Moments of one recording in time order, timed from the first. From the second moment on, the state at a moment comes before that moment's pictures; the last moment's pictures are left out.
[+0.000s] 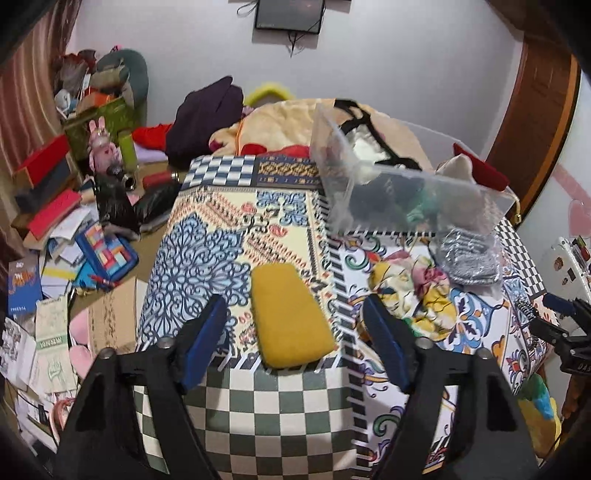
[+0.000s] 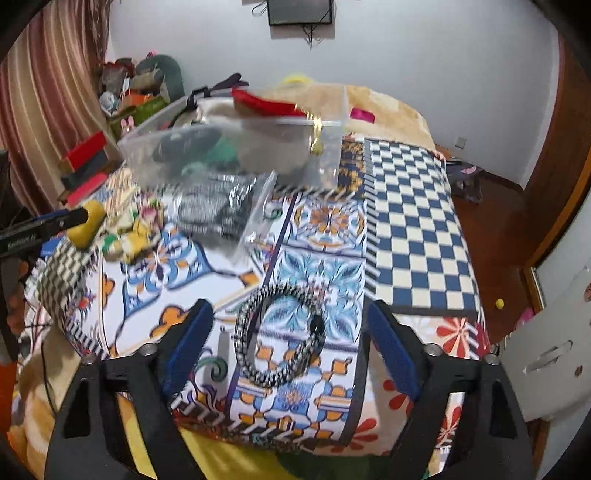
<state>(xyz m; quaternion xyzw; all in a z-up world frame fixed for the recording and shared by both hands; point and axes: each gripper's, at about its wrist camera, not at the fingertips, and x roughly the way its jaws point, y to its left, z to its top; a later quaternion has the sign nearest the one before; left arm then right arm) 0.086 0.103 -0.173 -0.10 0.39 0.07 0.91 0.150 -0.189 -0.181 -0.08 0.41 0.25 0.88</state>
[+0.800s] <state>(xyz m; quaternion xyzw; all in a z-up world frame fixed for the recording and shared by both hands) 0.086 0.078 -0.138 -0.08 0.35 0.03 0.93 0.149 -0.185 -0.165 -0.08 0.37 0.25 0.89</state>
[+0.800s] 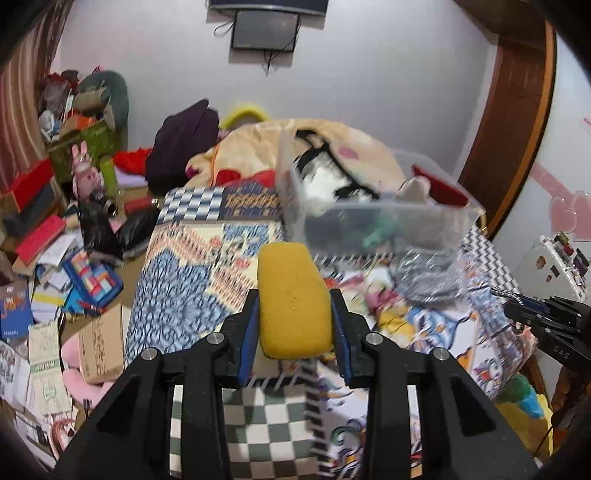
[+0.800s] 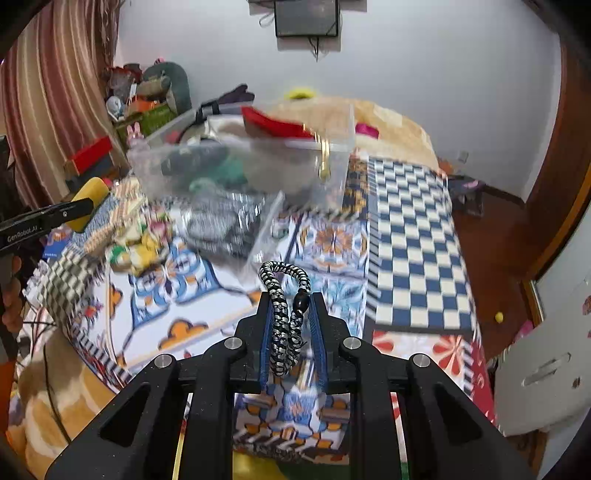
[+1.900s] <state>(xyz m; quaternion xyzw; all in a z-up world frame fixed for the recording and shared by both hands) 0.182 0.057 -0.090 -0.07 0.29 0.00 0.95 0.229 -0.091 -0.080 -0.06 0.26 0.32 0.91</state>
